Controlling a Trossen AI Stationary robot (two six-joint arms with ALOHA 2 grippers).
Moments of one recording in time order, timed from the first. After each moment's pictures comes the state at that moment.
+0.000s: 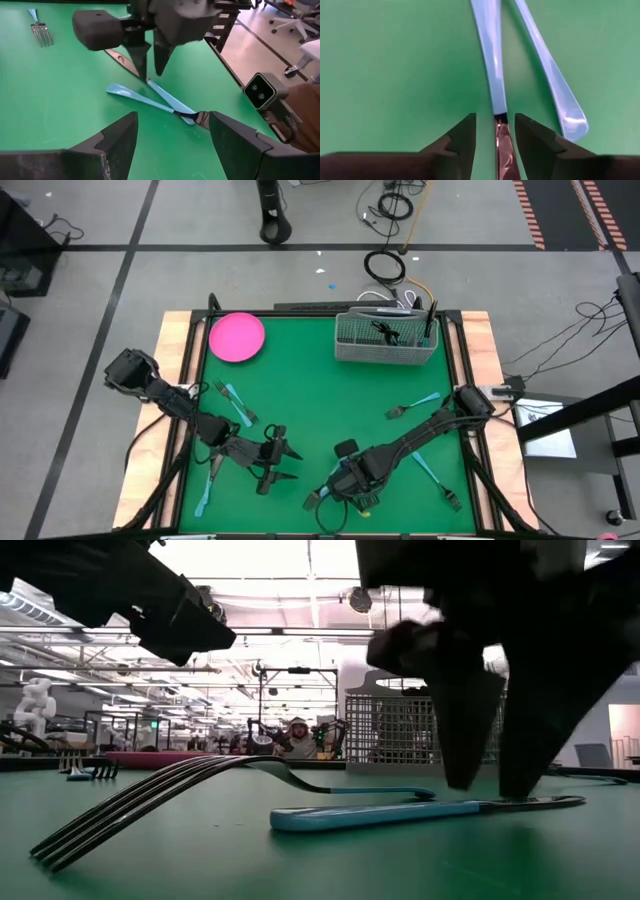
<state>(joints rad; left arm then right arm) -0.57 1.58 0.61 0.53 -0.23 -0.23 0.51 2.11 1.56 -0.82 0.06 0.16</state>
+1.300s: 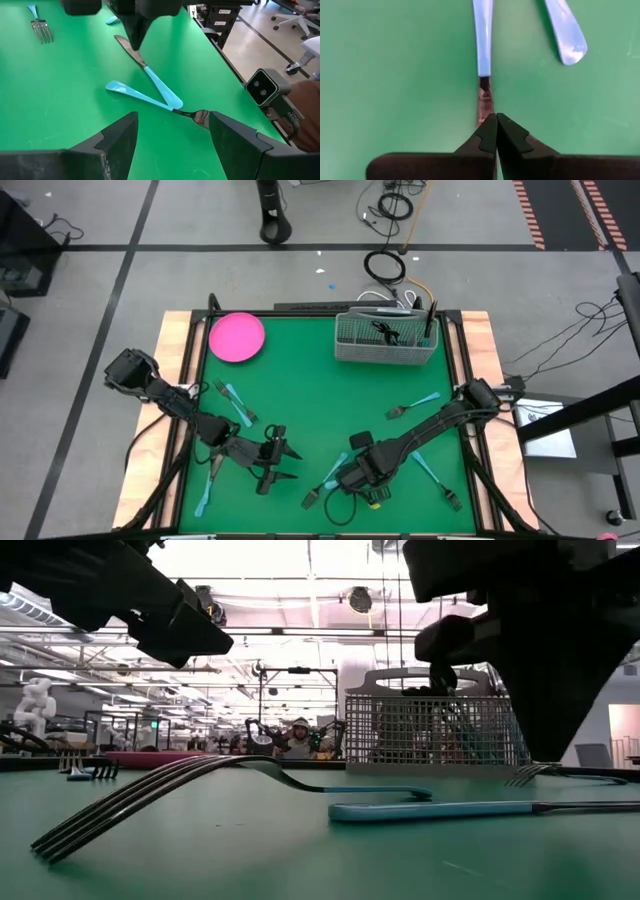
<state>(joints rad) -0.57 1.58 0.61 0.52 -0.24 -0.23 0.51 2.03 1.52 -0.99 0.02 0.24</state>
